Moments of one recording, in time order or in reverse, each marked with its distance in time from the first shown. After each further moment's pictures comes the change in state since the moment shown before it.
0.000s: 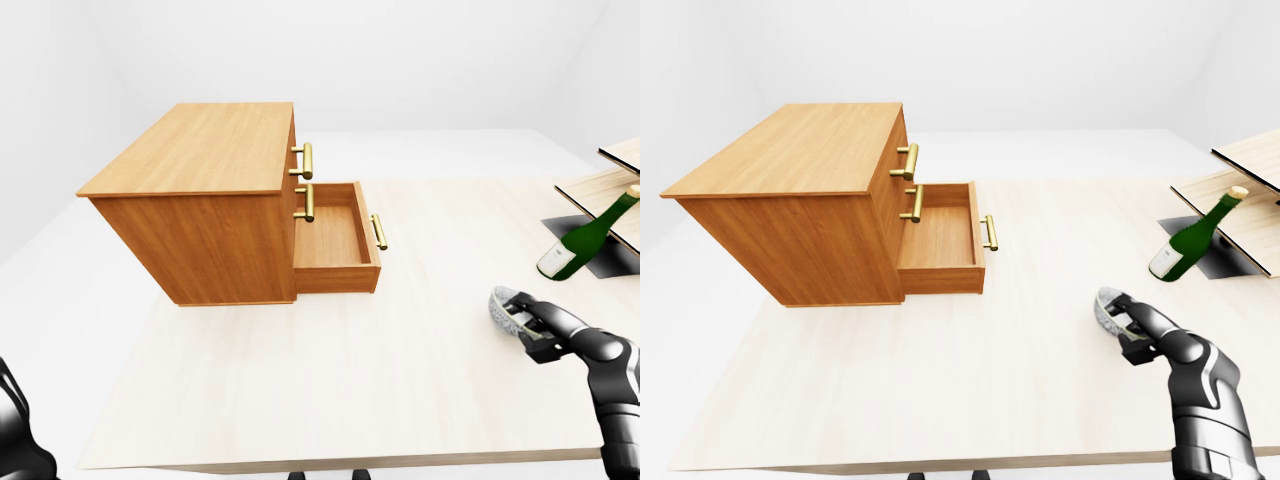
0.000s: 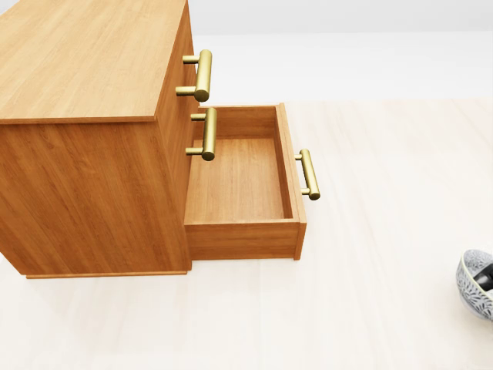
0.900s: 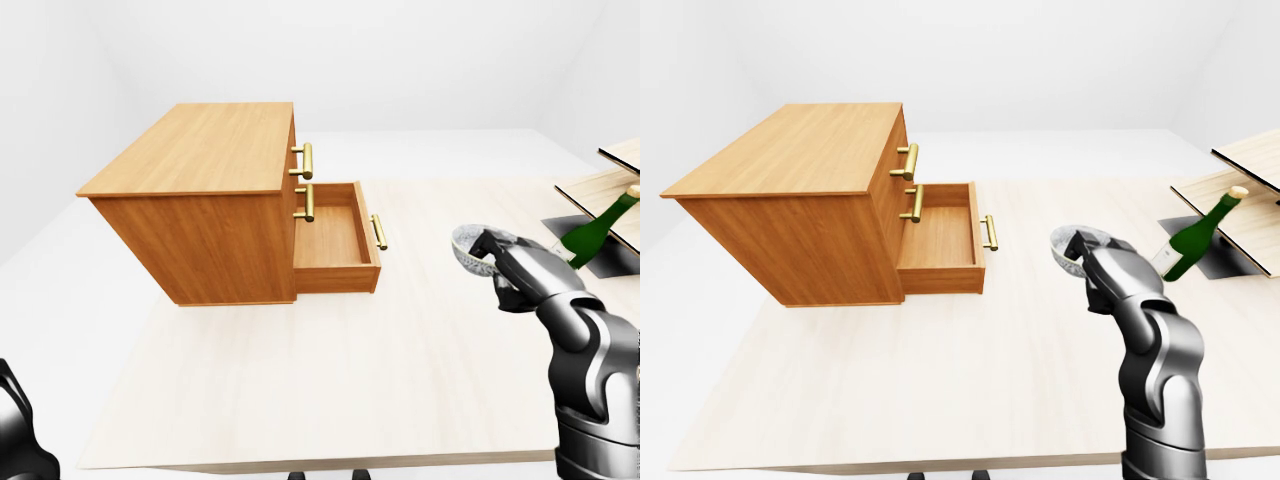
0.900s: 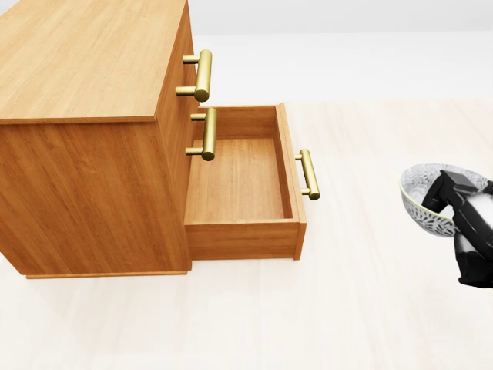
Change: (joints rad) left arm 0.007 -0.014 -0.006 -0.015 0.015 0.000 -0.008; right arm 0.051 0.220 0.052 -0.812 -0.401 0.000 0.049
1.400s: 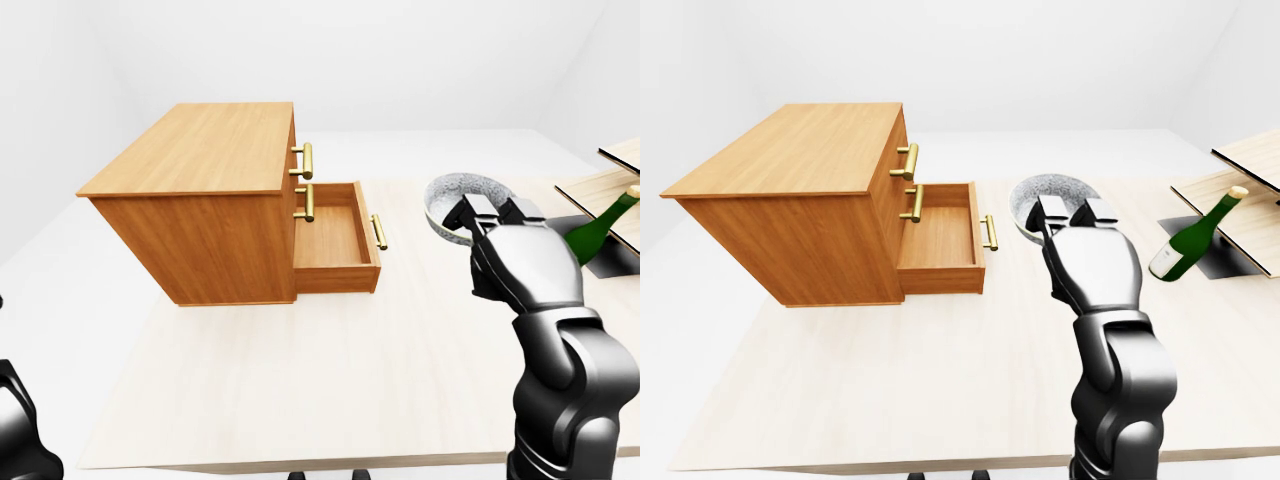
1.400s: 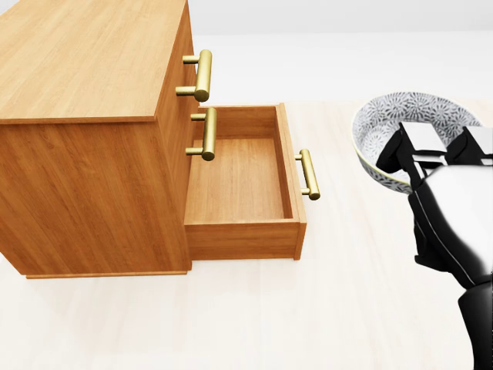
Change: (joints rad) left arm 0.004 -0.010 -0.008 -0.009 0.014 0.000 -0.009; right arm -0.020 0.243 0.169 -0.454 -0.288 0.000 0.000
